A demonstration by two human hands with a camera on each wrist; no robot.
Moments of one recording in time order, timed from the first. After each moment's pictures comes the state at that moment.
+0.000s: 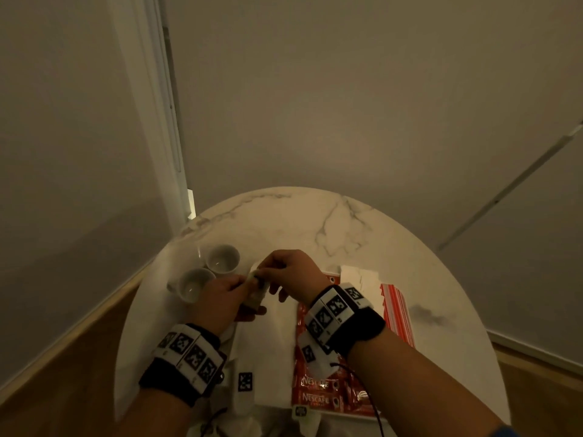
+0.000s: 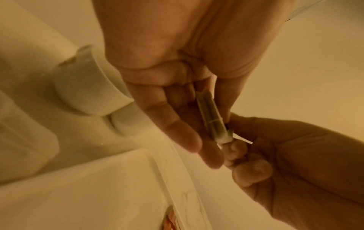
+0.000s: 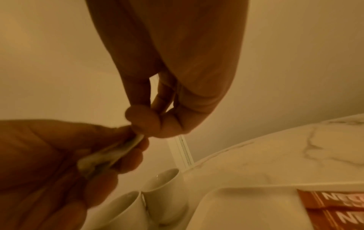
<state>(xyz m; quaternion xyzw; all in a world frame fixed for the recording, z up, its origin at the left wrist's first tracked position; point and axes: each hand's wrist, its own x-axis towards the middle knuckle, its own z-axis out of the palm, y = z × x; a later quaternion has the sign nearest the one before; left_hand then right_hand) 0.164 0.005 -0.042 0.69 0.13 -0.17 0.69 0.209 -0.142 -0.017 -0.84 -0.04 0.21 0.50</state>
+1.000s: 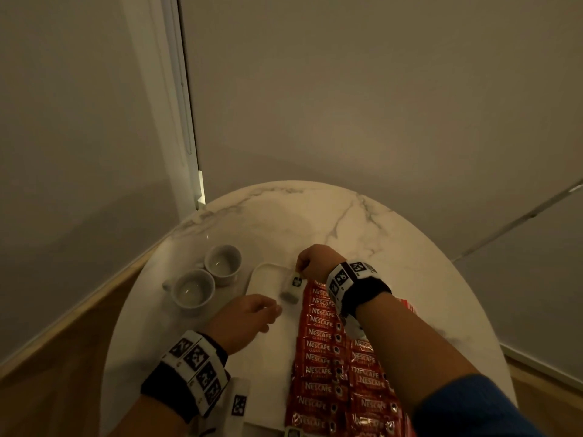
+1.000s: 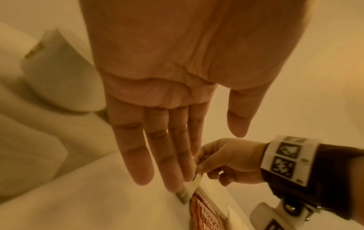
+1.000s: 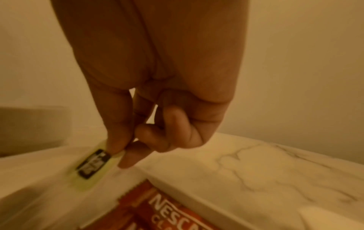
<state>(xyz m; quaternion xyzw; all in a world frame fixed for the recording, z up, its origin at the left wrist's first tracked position) 0.183 -0.015 -0.068 0.77 0.08 -0.27 0.57 0.313 -0.193 -0.070 -0.95 -0.08 0.28 0.13</state>
